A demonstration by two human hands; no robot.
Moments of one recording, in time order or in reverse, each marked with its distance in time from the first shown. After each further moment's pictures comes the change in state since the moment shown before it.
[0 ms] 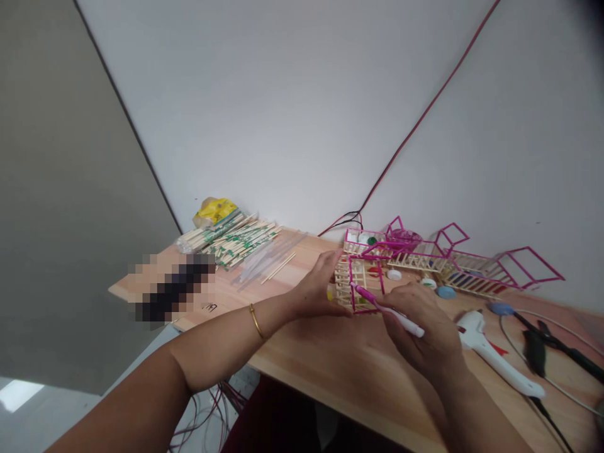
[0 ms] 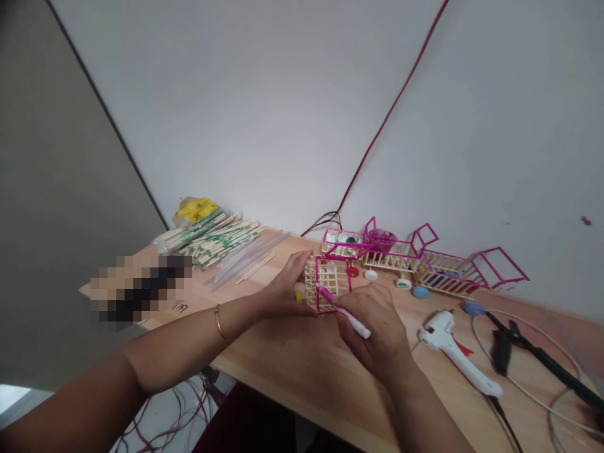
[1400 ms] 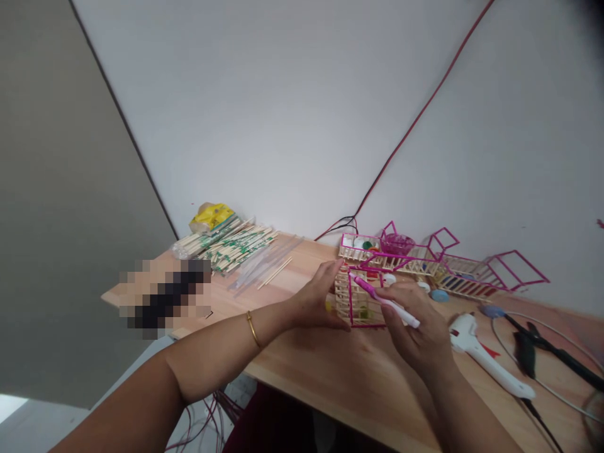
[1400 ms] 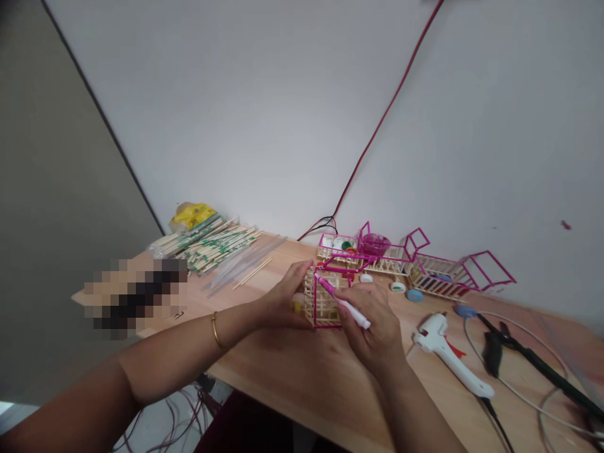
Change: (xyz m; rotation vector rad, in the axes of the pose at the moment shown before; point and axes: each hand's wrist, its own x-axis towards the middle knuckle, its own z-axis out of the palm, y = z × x) left_hand -0.003 -0.002 0.003 -0.020 -0.087 0.041; right_hand -0.008 0.011 0.007 0.013 0.098 0.150
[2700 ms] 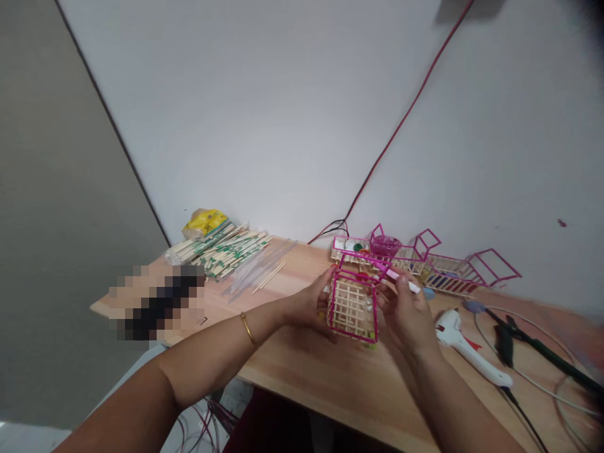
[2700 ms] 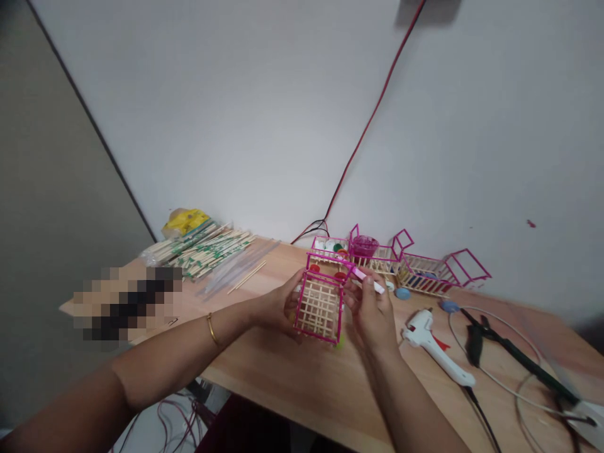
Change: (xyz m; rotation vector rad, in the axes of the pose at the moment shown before) left_hand -0.002 0.007 0.002 -0.739 -0.255 -0.309; right_hand -0.004 0.025 0.027 0.861 0.459 0.989
